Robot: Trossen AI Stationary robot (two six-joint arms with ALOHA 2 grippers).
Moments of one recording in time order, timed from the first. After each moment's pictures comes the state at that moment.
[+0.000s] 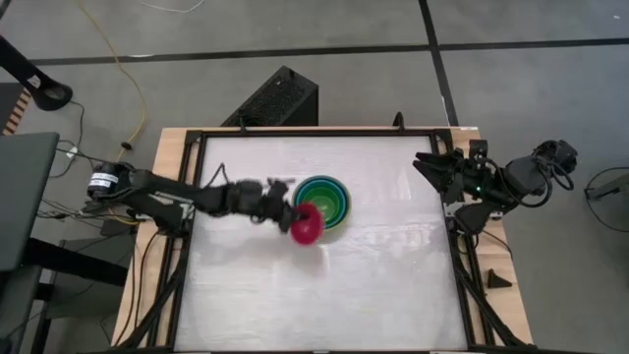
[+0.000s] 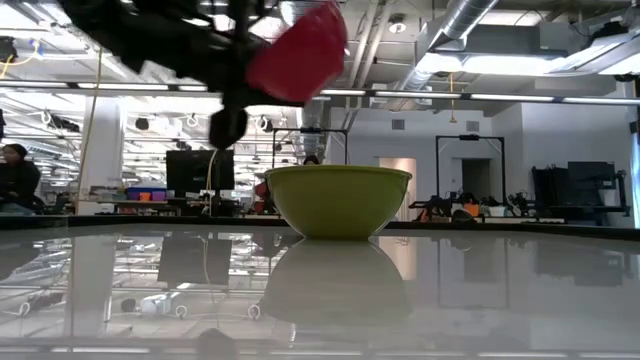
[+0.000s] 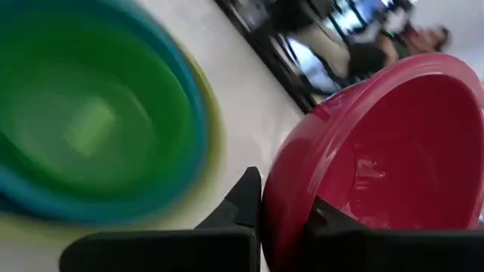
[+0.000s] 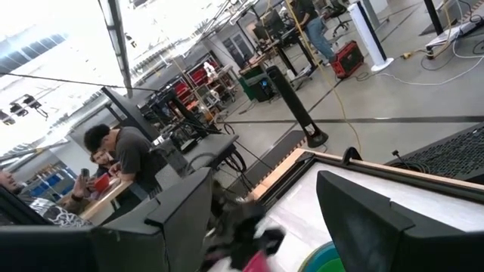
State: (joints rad) left arm 0.00 1.38 0.62 0.51 0.04 -0.87; right arm 0.56 0.72 1.06 -0.30 1.02 0.62
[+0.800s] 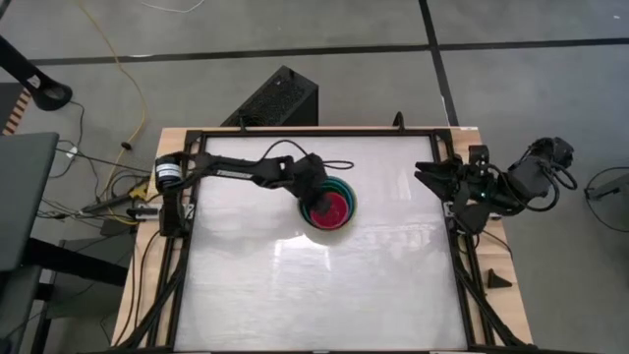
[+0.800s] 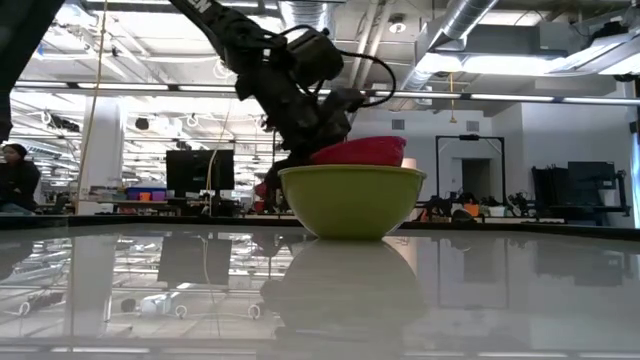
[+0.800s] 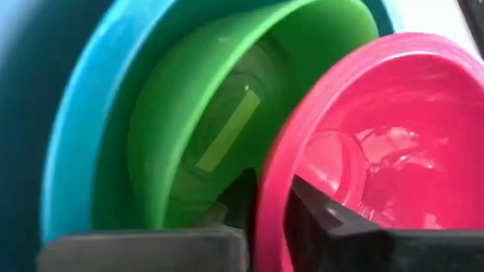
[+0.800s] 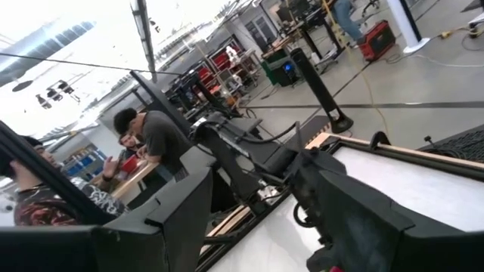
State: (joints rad) left arm 0.25 1.90 1.25 -0.19 0.29 -0.62; right arm 0.64 0.72 1.06 -0.31 0.99 0.64
